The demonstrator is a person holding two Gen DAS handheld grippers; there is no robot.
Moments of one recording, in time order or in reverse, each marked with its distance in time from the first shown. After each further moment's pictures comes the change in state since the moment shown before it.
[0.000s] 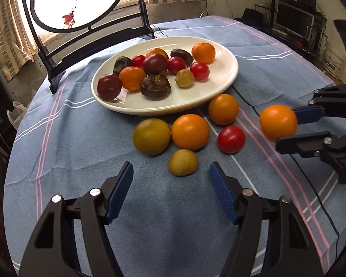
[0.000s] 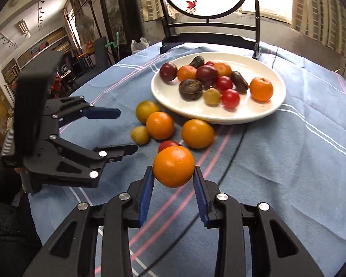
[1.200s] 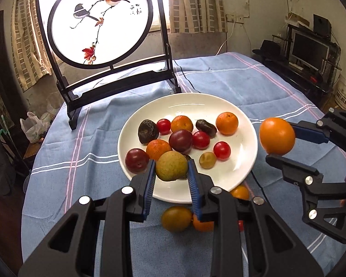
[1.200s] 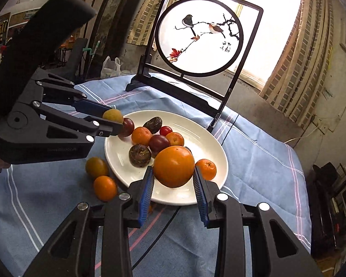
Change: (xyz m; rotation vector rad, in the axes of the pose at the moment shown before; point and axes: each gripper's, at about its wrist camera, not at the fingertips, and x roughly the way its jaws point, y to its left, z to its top) left arm -0.033 0.029 0.089 -0.092 -0.151 0.078; right arm -0.020 0.011 0.070 -0.268 -0.210 -0.397
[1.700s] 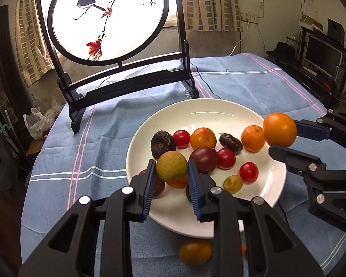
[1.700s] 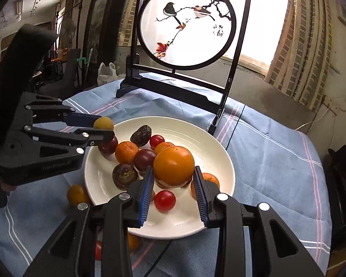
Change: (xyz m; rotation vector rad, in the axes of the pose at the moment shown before) left arm 0.048 0.020 0.024 -0.040 0.024 0.046; right arm 0.062 -0.038 0.022 0.139 0.035 0.087
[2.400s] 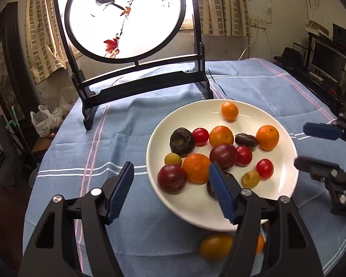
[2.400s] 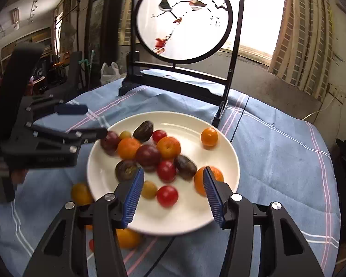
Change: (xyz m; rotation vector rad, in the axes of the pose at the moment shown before) left arm -0.016 0.025 -0.021 -0.027 -0.046 0.037; right arm -0.012 0.001 -0.014 0.021 0.028 0.063
